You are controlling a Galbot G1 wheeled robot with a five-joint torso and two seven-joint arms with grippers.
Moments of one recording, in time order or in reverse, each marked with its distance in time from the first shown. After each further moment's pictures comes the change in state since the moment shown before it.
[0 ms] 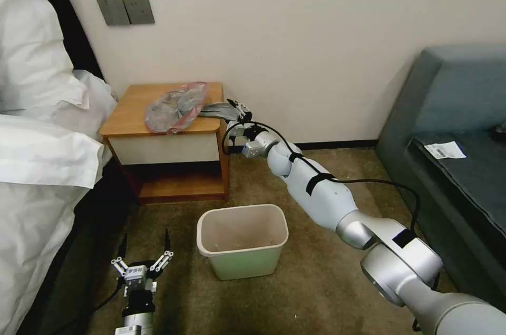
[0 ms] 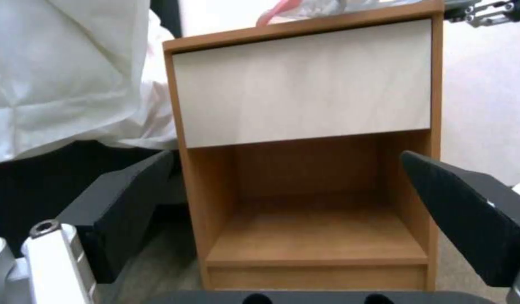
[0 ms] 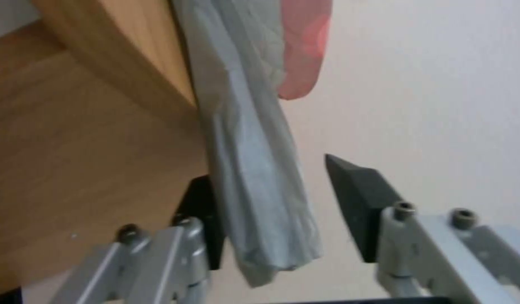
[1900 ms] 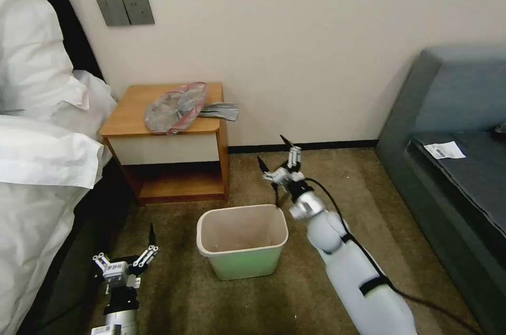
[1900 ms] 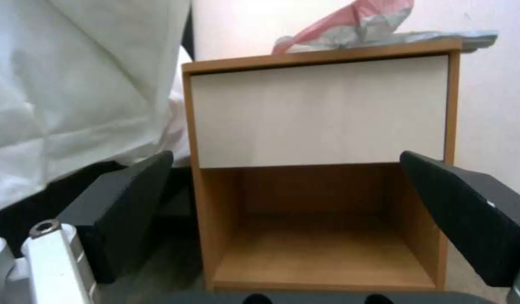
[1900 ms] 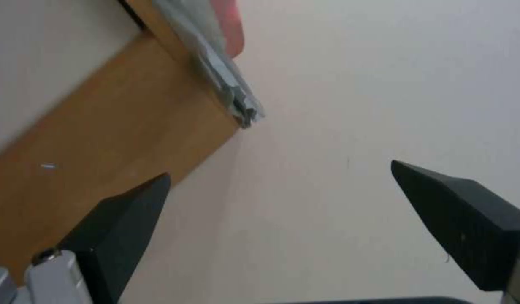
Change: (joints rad) left arm 0.029 0.071 -0.003 -0.073 -0.118 0.039 0.013; right arm -0.490 -0.109 0.325 0.484 -0.015 0.044 -0.001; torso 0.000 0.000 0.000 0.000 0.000
